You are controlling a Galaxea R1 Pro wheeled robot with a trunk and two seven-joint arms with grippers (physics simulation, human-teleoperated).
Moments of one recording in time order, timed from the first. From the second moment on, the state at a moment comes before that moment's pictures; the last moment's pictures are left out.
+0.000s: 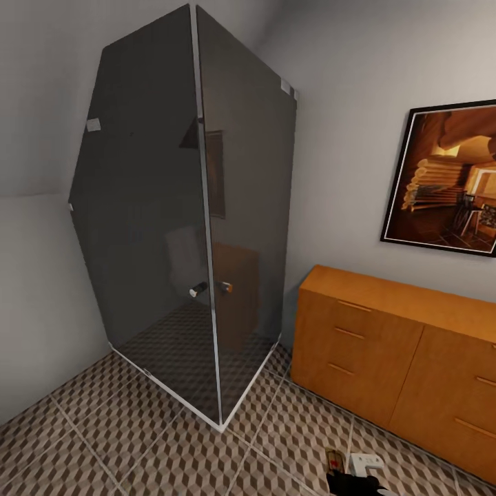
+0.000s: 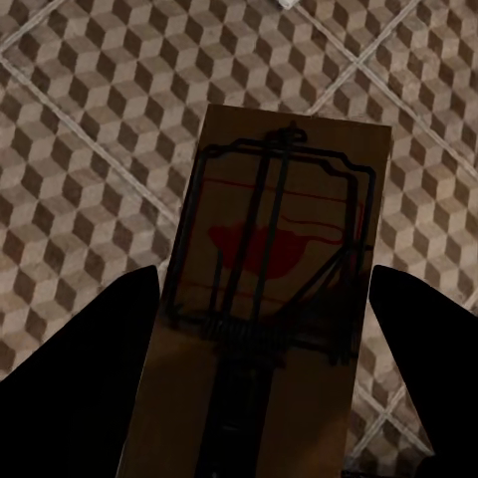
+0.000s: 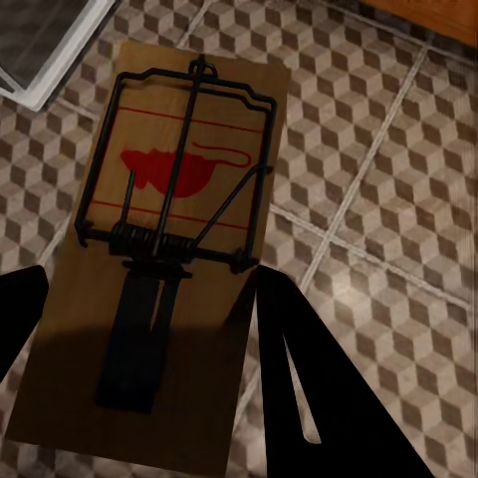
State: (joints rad) left arm -0.41 -0.05 0.37 0.07 -0.15 -0.22 0.02; right arm -0.51 -0.04 -1.03 -0.07 0.95 -0.10 0.12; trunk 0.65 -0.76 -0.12
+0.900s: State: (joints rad) left arm -0.41 -0.04 0.37 0.04 -0.15 -0.23 0.02; right arm -0.51 -0.04 -1.03 -0.06 1.03 -0.10 0.12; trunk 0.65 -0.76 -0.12
